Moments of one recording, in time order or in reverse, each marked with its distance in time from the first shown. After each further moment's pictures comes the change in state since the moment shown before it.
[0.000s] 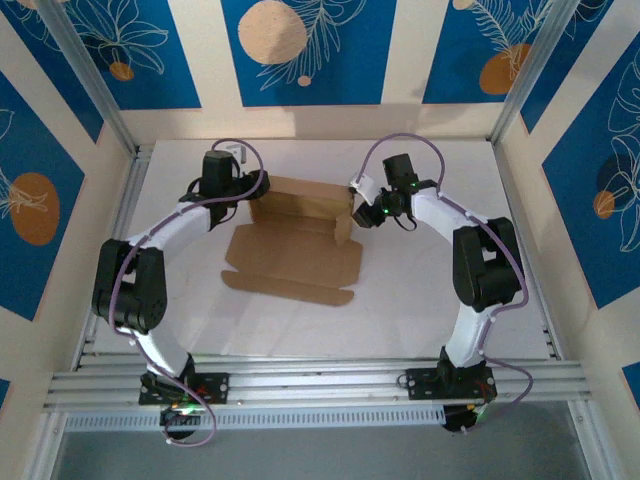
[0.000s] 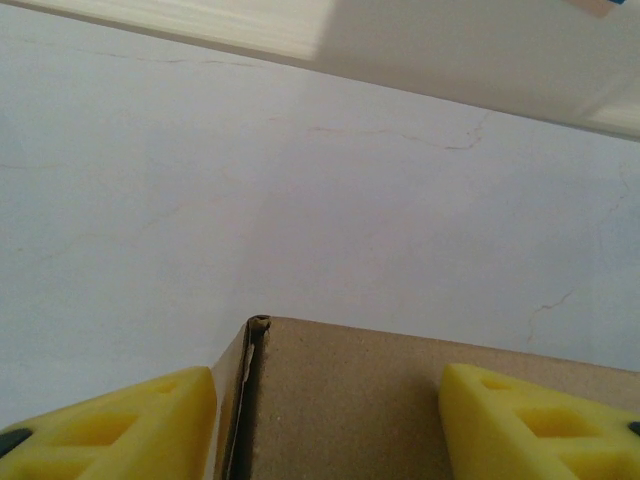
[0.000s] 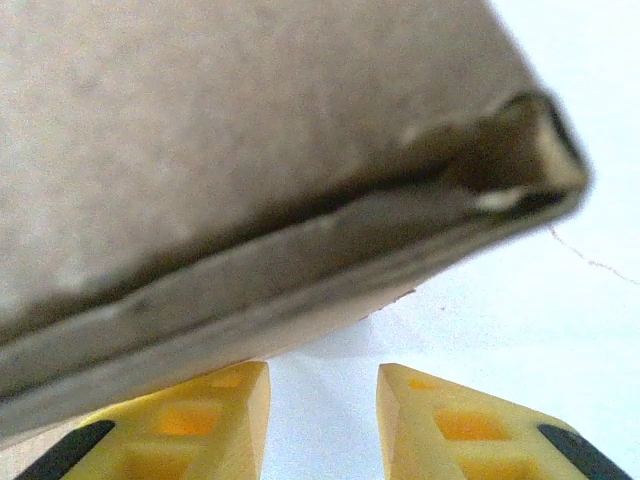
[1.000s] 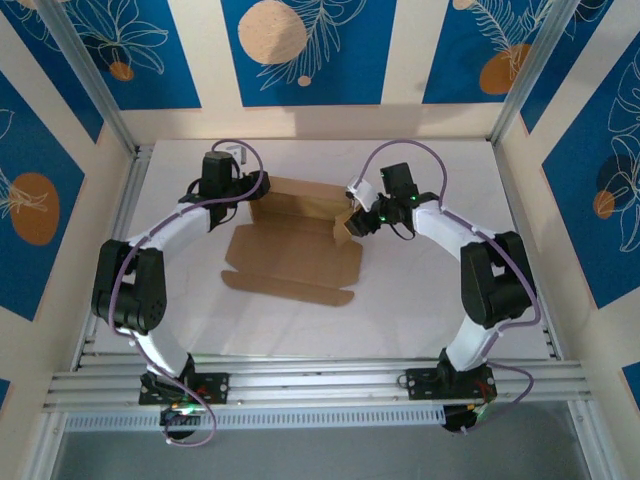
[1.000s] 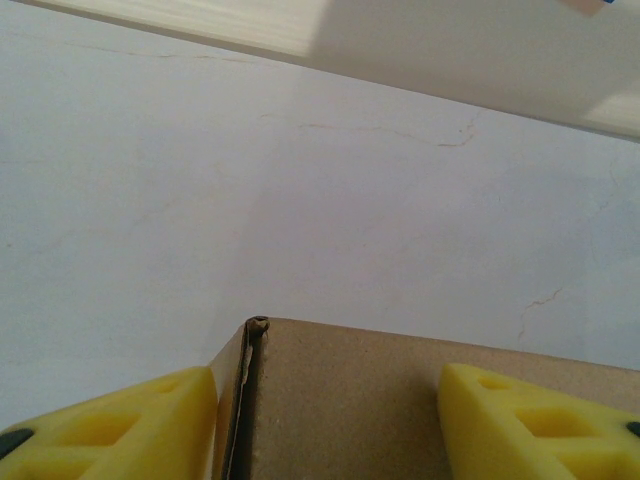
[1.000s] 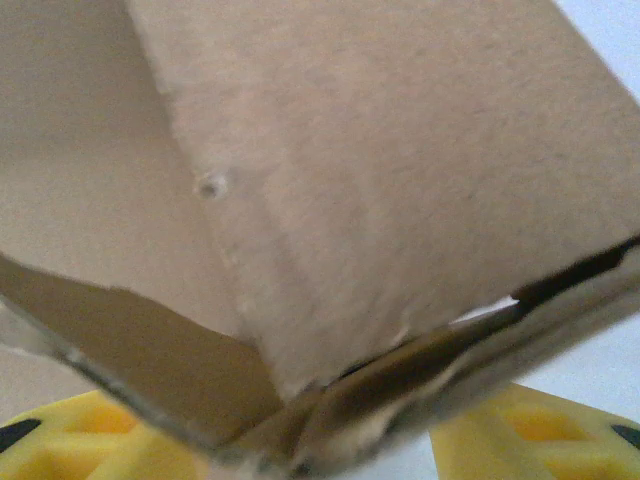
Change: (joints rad) left arm 0.002 -0.005 -0.009 0.007 0.014 -0.008; right arm 0.048 -0.100 -0.122 0.137 0.014 0.103
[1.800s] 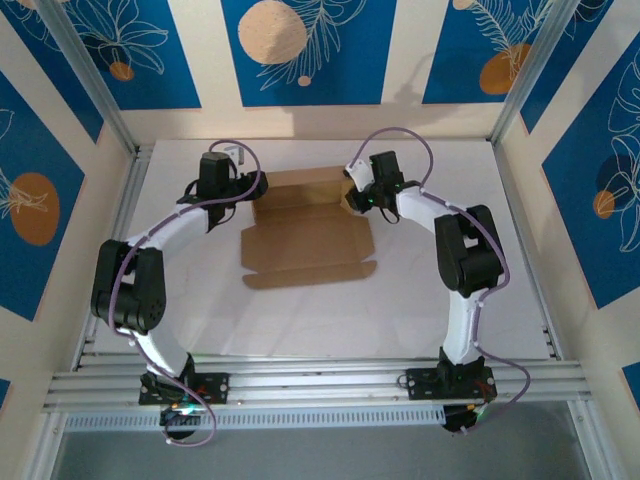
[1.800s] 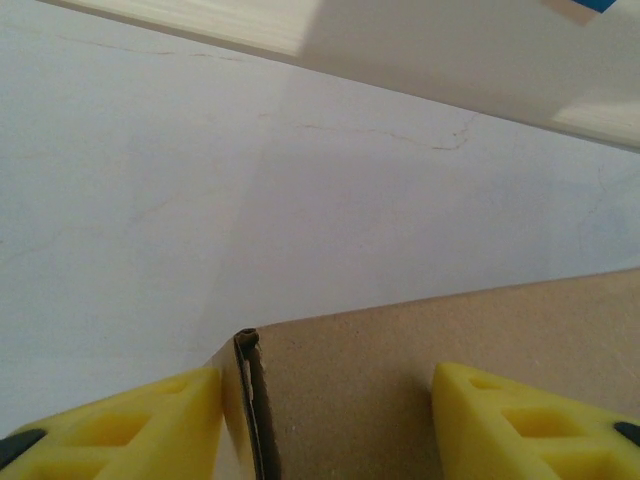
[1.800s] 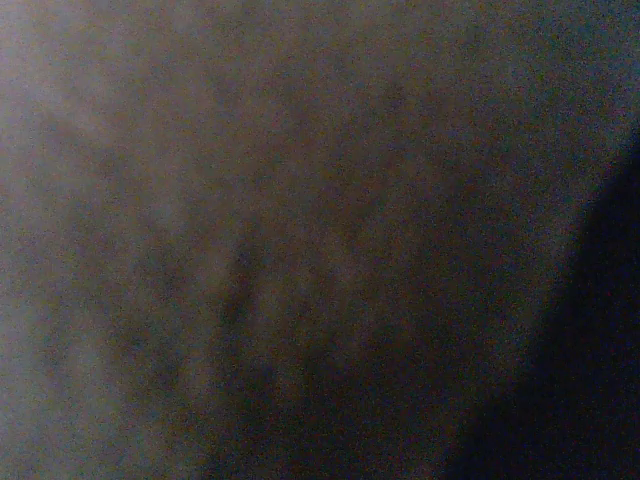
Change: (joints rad) left arm 0.013 -0.001 -0.014 0.022 0.034 -0.014; right arm -0.011 0.266 0.227 0.126 0.168 0.158
